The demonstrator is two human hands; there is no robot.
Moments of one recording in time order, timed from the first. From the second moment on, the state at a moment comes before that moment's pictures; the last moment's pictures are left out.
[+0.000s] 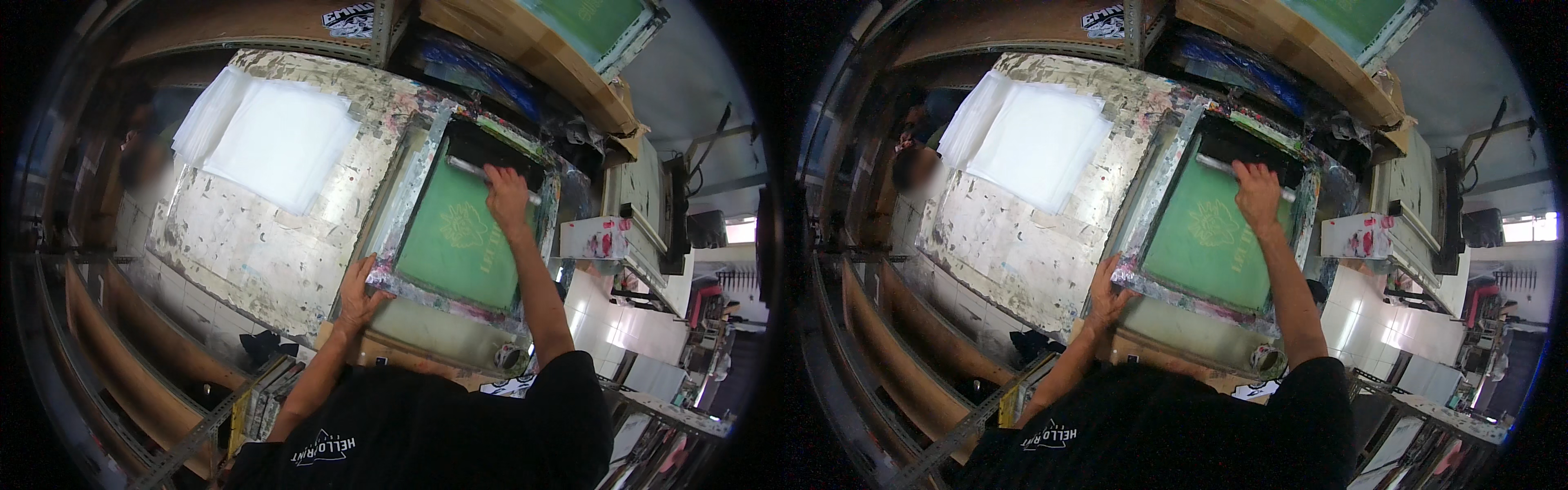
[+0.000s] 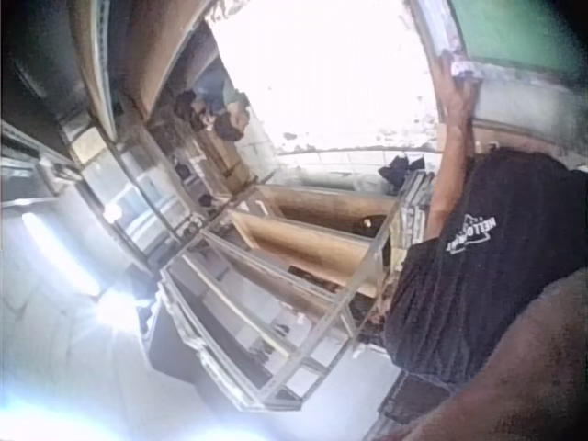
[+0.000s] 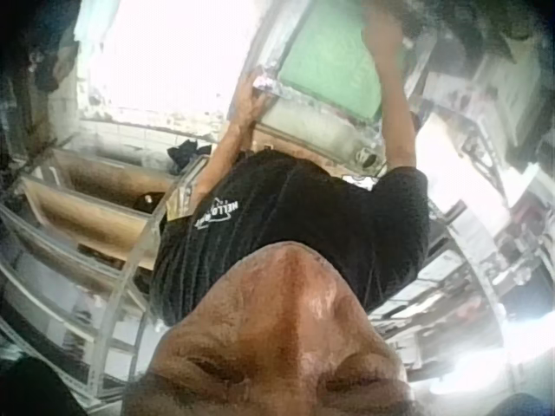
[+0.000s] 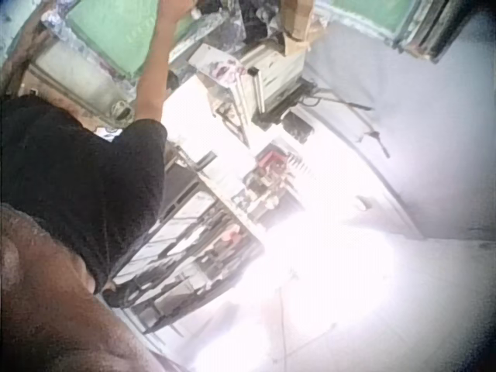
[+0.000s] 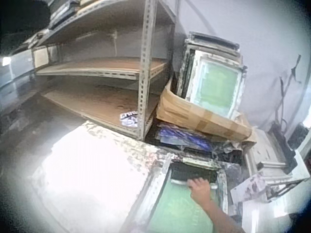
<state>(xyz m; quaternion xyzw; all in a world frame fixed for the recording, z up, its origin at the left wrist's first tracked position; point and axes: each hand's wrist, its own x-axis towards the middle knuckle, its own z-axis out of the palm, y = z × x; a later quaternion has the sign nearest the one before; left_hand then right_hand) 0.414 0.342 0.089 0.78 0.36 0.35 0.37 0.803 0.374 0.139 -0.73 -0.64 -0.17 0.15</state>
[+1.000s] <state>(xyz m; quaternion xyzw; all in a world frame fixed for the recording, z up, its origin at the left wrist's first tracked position) 0.415 0.340 0.085 0.78 0.35 0.37 0.38 0.824 0.393 0.141 -0.74 -0.63 -0.13 0.19</state>
